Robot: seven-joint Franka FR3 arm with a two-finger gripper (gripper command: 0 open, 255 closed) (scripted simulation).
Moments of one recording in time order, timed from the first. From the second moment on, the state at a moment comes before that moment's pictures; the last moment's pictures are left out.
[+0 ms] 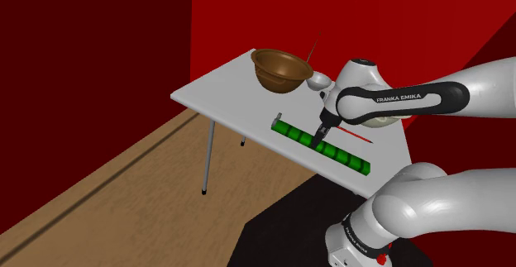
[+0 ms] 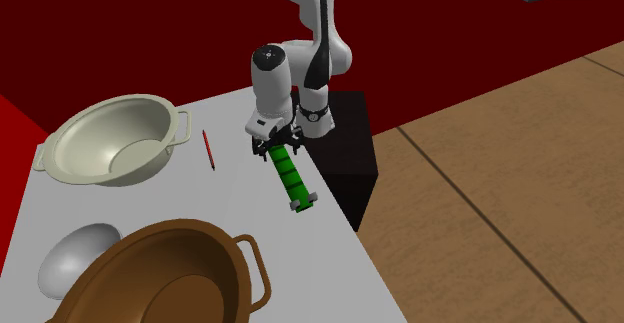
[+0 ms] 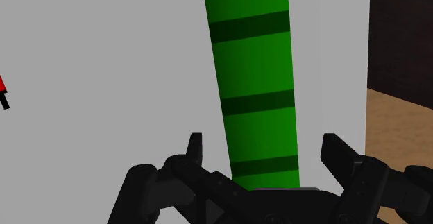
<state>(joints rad) -0.07 -0.62 -0.26 -2.89 -0.24 2.29 -0.43</state>
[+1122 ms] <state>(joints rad) -0.07 -0.66 -0.25 -2.86 -0.23 2.21 -0.43</state>
